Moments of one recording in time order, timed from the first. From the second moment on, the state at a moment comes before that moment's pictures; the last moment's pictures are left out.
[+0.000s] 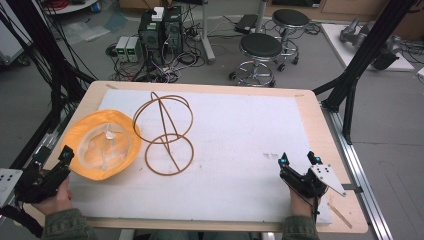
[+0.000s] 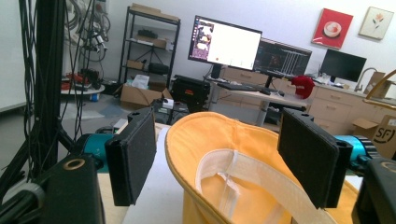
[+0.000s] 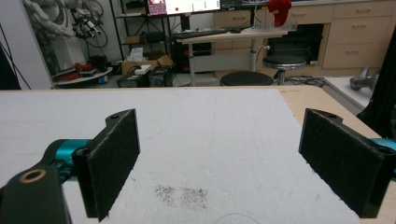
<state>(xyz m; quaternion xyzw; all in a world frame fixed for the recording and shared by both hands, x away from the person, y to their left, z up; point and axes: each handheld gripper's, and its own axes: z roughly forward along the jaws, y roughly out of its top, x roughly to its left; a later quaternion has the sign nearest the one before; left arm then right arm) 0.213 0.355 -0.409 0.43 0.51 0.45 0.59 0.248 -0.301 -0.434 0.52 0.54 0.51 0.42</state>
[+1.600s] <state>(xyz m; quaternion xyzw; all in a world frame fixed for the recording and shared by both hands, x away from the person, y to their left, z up) 0.231 0.351 -0.403 0.48 0.55 0.41 0.55 0.254 -0.297 -0.436 0.52 0.55 0.50 0.41</state>
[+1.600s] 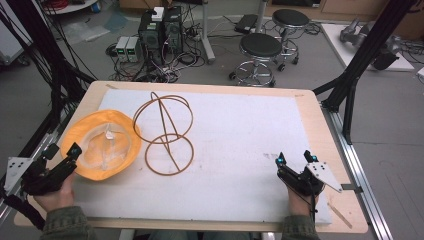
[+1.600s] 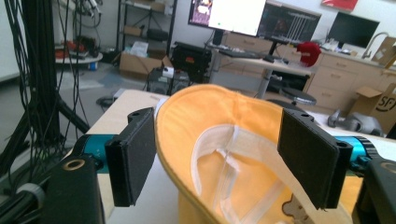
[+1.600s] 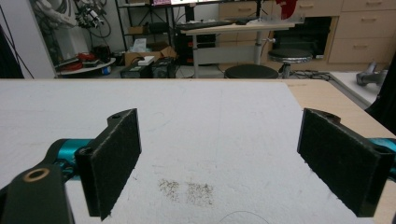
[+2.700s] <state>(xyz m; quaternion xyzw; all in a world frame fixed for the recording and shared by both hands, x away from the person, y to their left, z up) 0.252 0.372 -0.404 0.50 0.61 0.30 0.53 0.255 -0.296 -0.437 0.51 0.56 0.50 0.41</state>
